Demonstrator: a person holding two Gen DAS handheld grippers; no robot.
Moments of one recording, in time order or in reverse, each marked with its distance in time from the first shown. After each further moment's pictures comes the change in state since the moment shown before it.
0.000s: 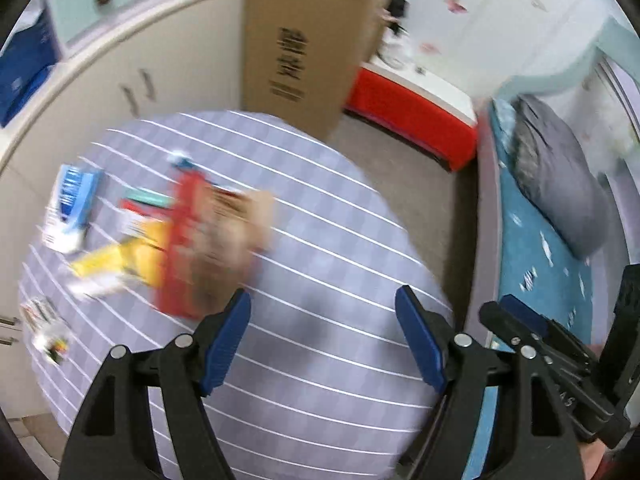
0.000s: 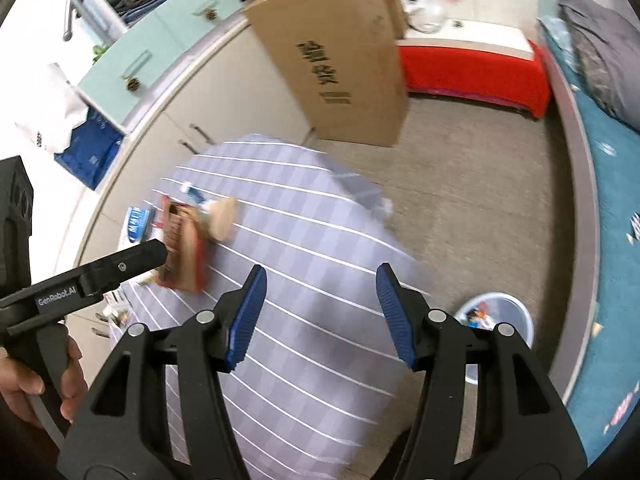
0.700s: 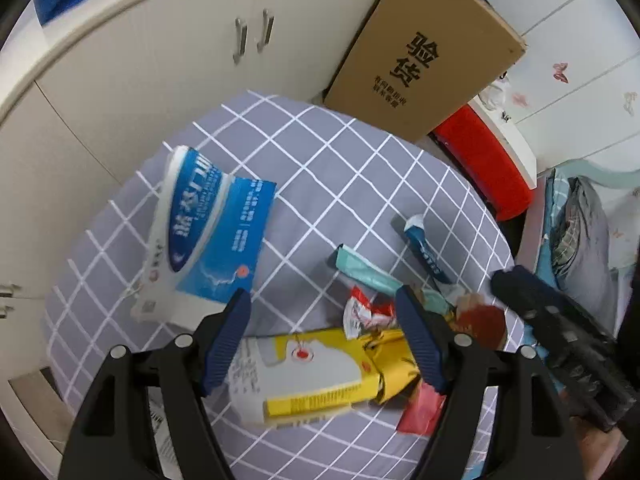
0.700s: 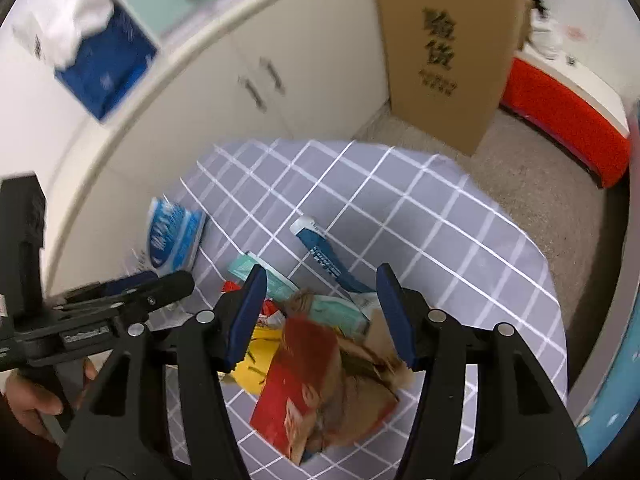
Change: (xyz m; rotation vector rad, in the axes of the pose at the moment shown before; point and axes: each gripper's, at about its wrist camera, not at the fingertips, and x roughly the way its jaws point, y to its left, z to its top) left arm 0.064 0.230 0.079 -0.310 0.113 -0.032; right arm 0.187 0.205 0.093 -0.290 0.232 -0.004
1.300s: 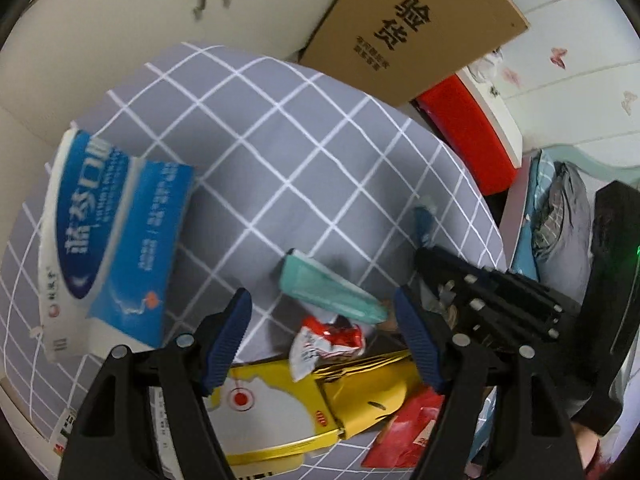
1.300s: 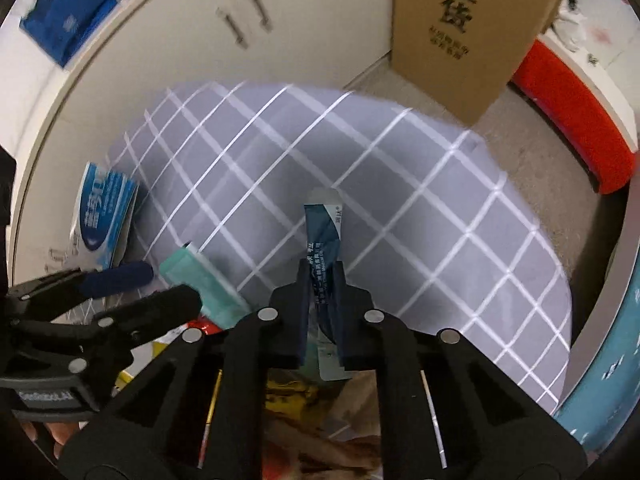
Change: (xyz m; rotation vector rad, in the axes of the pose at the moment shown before) left arm 0.060 -0.023 0.016 0.013 0.145 -0.083; right arm 0.071 -0.018 0.017 -0.055 0.163 -0.063
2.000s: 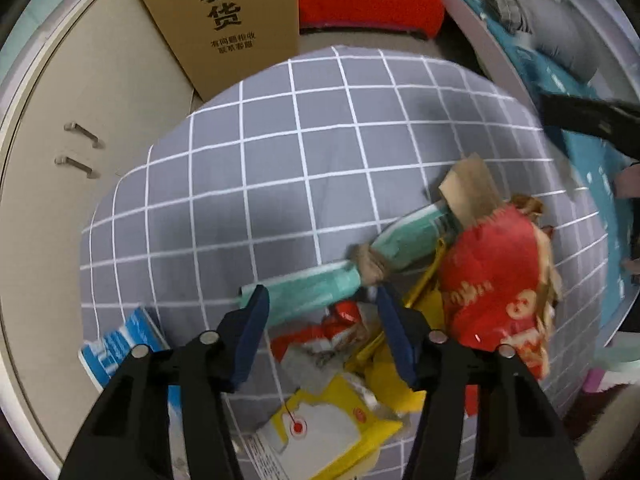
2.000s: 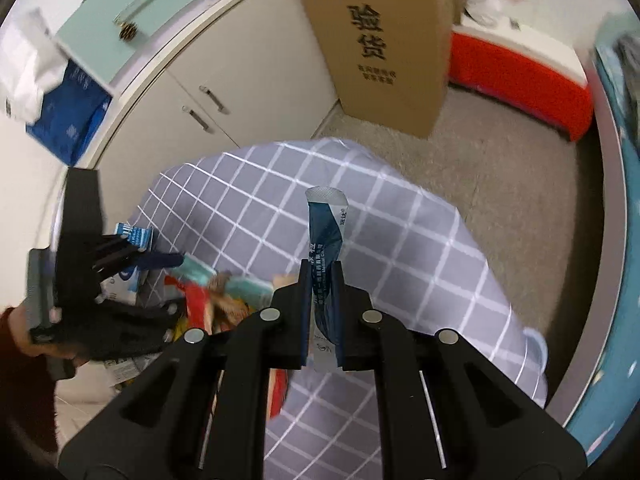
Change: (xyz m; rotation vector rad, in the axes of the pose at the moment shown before) left arm 0.029 -0.085 -0.012 0.833 0.128 0.275; right arm -0.096 -0.077 -0.082 0.283 -0.216 0.046
